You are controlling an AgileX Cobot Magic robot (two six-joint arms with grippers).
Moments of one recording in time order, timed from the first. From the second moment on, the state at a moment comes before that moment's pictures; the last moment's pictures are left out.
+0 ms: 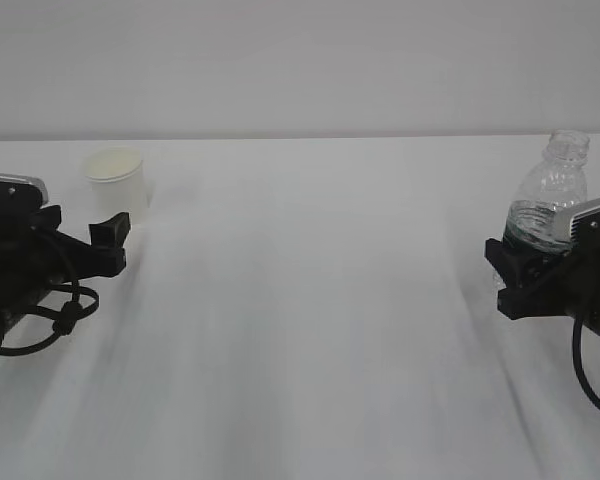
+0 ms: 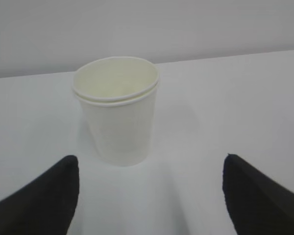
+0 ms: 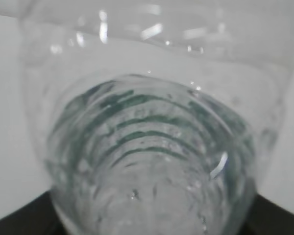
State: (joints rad) left arm -0.28 2.01 -0.57 -0.14 -1.14 0.02; right arm 0.02 1.89 -0.40 -0.30 -1.12 -0.07
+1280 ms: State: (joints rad) left arm -0.20 2.31 -0.94 -0.11 -1.14 0.02; right arm 0.02 1.89 -0.40 -0.31 -1.12 -0.07
